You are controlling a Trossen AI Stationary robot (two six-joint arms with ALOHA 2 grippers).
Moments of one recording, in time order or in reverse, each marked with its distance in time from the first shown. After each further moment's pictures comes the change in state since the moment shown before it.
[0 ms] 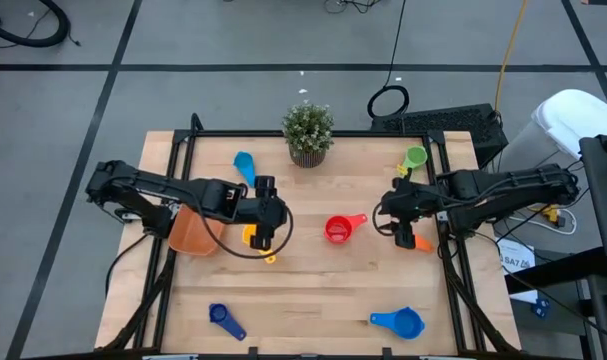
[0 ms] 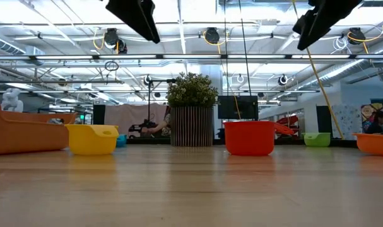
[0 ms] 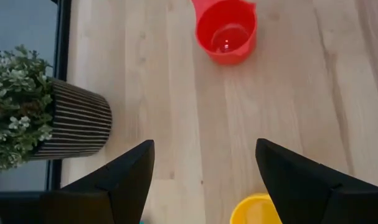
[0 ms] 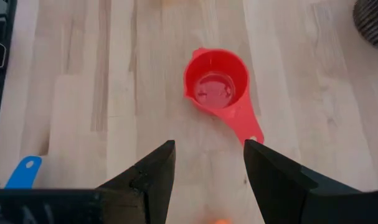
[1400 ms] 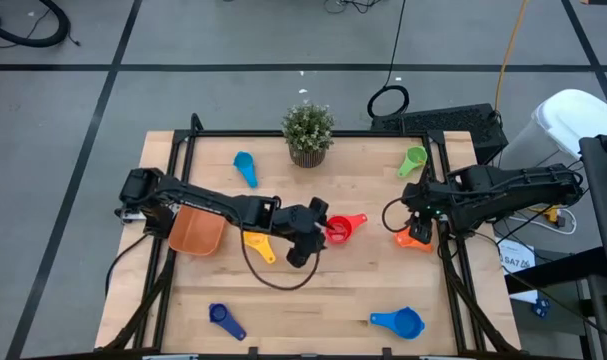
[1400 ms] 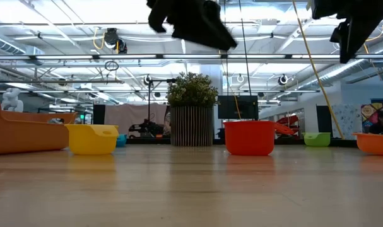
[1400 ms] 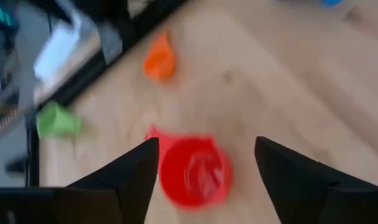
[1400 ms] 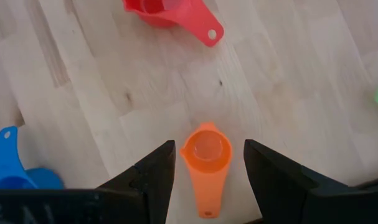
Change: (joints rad) left arm 0.014 0.270 -0.001 0.636 0.271 0.487; right arm -0.002 -0.091 0.000 -0.356 0.025 0.301
